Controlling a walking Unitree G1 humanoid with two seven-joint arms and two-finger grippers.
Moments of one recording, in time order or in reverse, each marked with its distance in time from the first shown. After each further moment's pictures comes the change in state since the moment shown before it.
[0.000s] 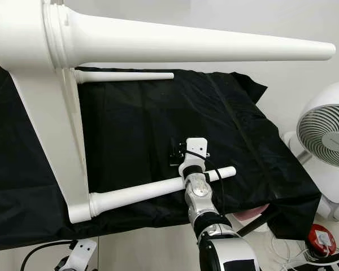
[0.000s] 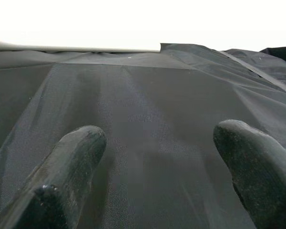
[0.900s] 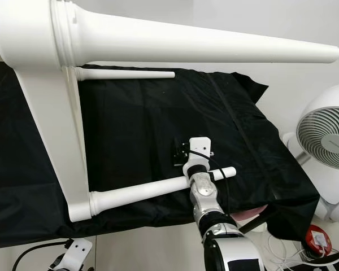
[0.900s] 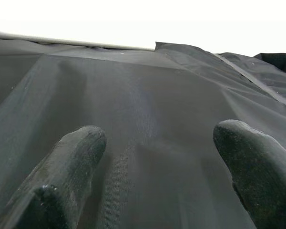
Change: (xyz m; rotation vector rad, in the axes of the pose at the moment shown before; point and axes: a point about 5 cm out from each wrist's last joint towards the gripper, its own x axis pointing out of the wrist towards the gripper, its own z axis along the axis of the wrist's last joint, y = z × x) left arm -0.004 0.019 -0.003 0.085 -0.094 0.031; right arm 0.000 -0.013 0.001 -0.046 -0.001 0.011
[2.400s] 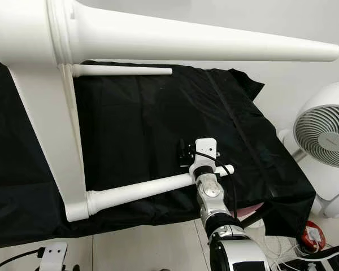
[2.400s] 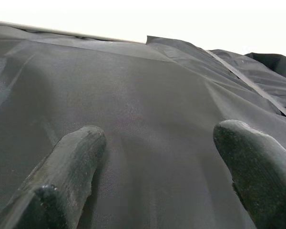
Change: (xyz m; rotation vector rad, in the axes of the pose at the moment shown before) left arm -0.009 0.018 -0.023 -0.358 -0.003 0.139; right arm -0.003 -0.013 0.000 -0.035 -0.003 0.001
